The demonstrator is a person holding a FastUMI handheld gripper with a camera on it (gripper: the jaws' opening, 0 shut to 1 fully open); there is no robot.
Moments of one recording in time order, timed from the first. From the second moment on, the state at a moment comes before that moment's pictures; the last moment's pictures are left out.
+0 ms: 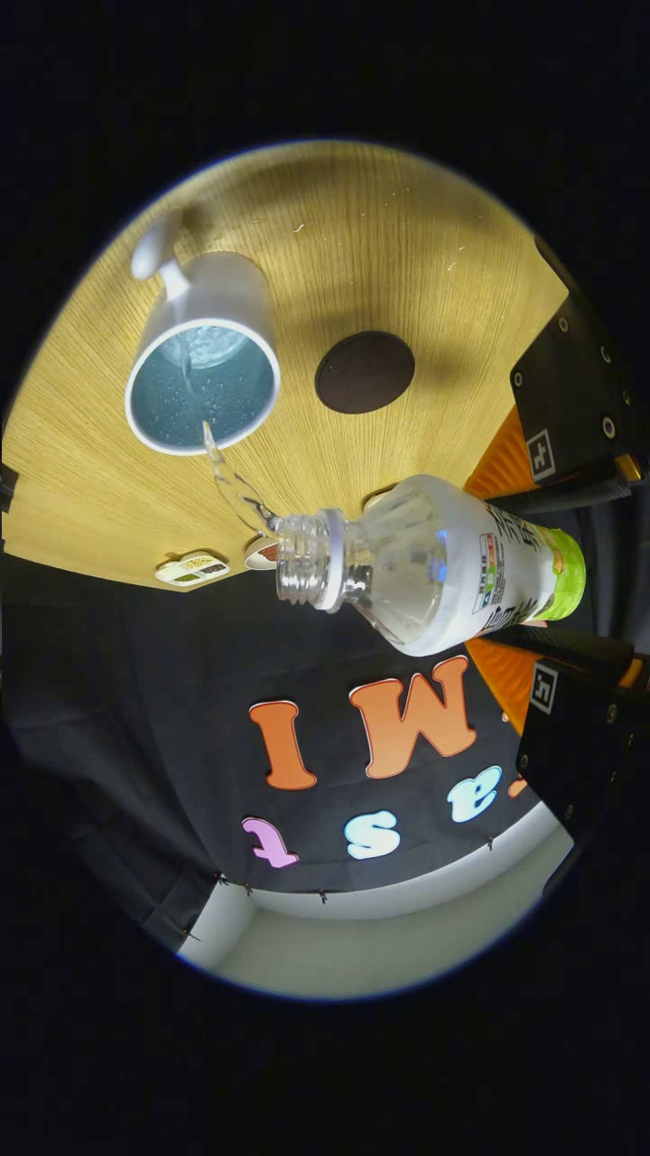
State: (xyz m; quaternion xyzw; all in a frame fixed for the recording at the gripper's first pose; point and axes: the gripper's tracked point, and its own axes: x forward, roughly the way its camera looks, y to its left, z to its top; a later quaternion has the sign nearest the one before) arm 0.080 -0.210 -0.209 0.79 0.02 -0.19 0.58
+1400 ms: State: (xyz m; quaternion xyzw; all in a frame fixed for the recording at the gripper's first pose) arm 0.076 -0.216 -0.186 0.83 0.00 -0.18 0.54
